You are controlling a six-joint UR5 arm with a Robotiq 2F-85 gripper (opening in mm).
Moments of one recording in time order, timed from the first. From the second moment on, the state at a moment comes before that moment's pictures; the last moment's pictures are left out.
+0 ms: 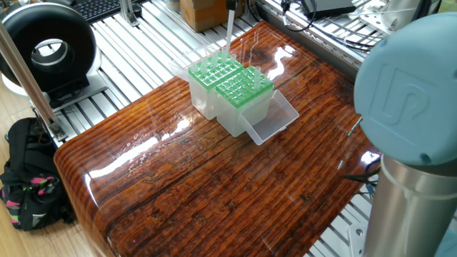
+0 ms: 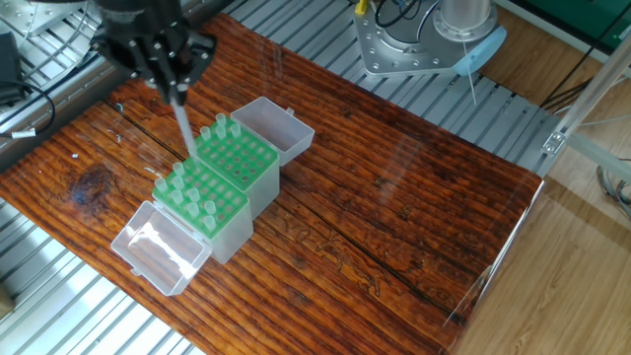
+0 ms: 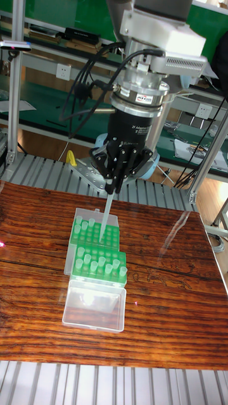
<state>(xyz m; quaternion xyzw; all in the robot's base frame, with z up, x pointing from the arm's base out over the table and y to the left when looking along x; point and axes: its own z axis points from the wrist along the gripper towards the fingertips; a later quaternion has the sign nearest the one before) 0.600 -0.019 0.312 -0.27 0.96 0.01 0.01</state>
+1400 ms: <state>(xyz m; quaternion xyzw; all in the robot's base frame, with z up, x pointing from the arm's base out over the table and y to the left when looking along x) 0.607 -0.024 0.282 -0.28 0.96 0.00 -0.03</state>
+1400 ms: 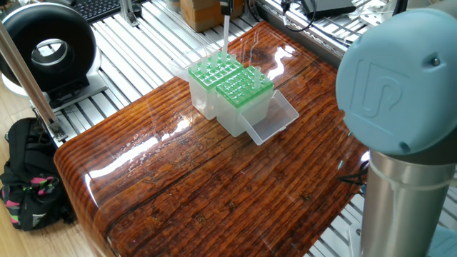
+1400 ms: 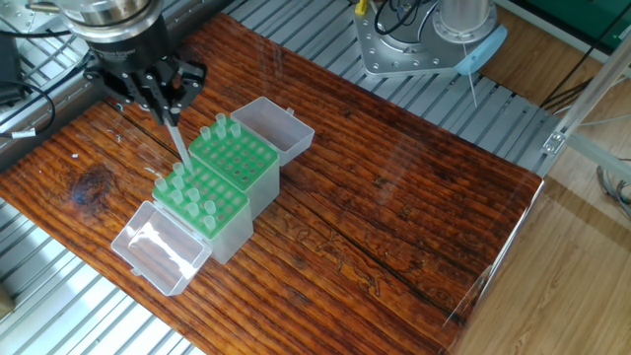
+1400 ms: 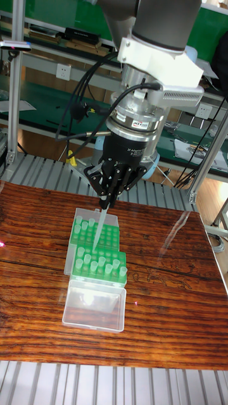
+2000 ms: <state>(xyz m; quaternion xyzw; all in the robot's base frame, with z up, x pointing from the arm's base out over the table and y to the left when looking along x) 0.606 -0.021 0.274 -0.28 0.96 0.00 -0.03</state>
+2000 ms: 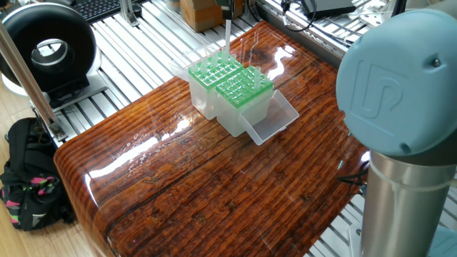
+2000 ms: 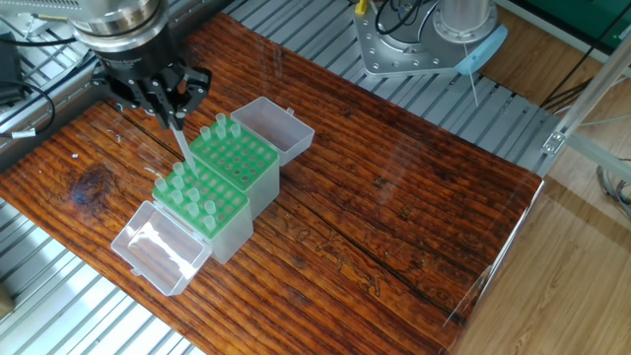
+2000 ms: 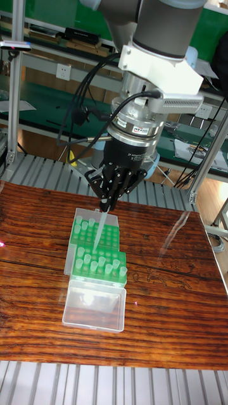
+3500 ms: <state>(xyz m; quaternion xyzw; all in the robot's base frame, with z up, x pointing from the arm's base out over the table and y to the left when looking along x) 0.608 -0.017 0.276 -0.28 0.96 0.01 -0.02</state>
